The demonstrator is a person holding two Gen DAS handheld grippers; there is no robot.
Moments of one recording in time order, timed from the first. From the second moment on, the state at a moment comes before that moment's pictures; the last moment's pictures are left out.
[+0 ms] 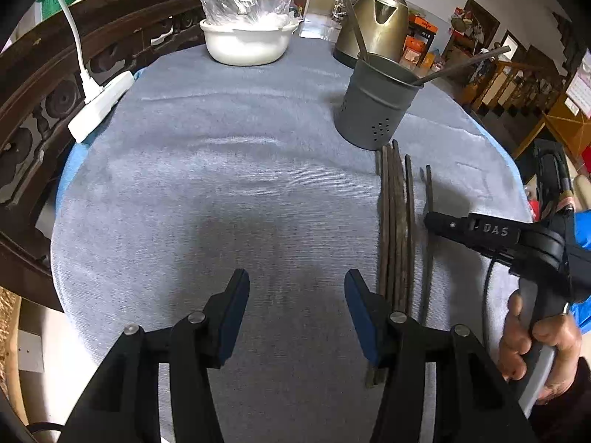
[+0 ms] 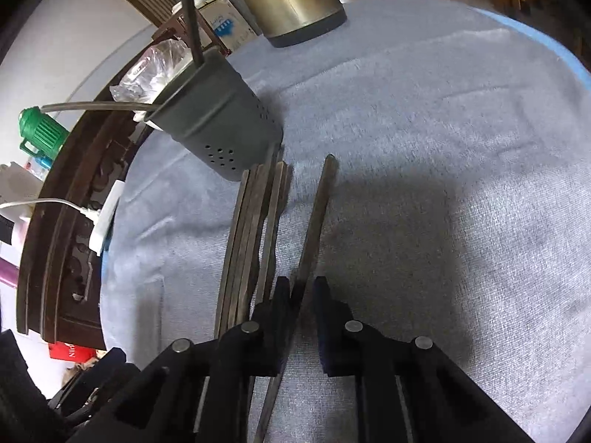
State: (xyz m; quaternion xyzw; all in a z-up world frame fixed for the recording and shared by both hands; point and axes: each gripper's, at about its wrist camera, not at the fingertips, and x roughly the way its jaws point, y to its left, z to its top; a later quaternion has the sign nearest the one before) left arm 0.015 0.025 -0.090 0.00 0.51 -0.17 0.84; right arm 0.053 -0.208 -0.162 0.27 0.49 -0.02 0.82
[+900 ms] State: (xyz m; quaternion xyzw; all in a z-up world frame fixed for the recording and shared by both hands) left arm 0.089 -0.056 -0.108 0.01 0.57 -0.26 0.78; right arm 0.014 -0.250 -0.161 0.23 0.51 0.00 0.83
